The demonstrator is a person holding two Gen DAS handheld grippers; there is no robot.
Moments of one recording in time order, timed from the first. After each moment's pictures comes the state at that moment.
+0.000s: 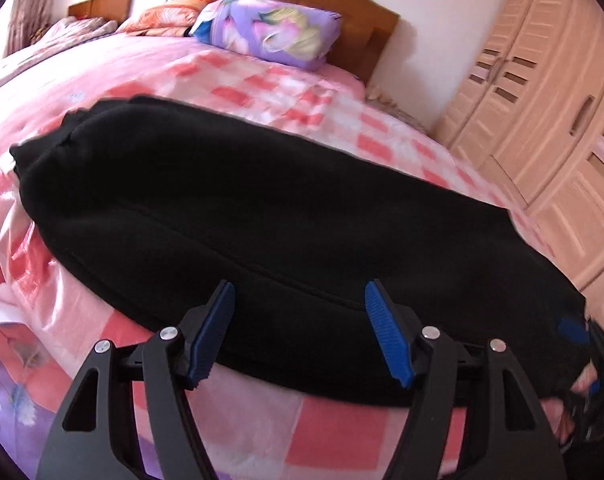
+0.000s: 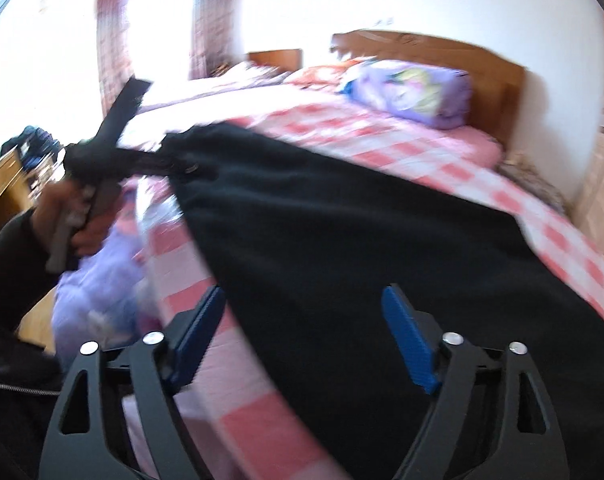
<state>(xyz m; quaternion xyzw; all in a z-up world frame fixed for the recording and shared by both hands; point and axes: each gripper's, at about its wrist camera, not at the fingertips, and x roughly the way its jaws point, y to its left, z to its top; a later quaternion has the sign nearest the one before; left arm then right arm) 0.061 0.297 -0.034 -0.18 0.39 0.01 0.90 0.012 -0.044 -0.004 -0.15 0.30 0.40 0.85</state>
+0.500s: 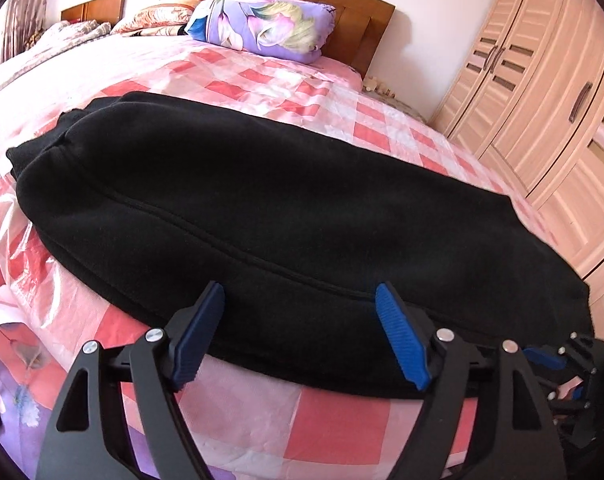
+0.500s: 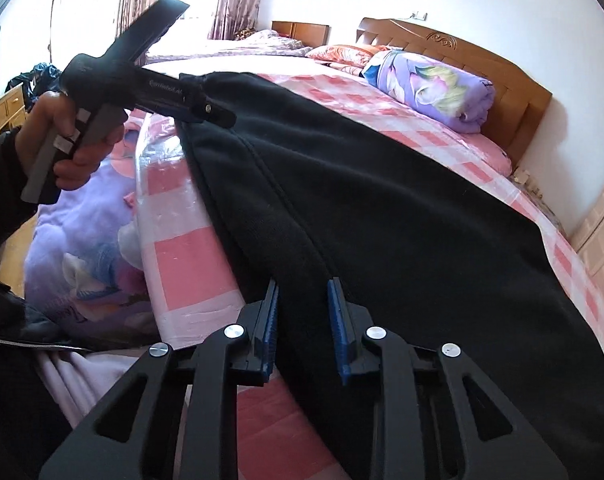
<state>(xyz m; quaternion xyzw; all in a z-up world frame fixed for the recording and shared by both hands) 0.055 0.286 -0.035 -0.16 0.41 0.01 0.90 0.001 -0.032 -0.028 -0.24 0.30 0.39 0.84</state>
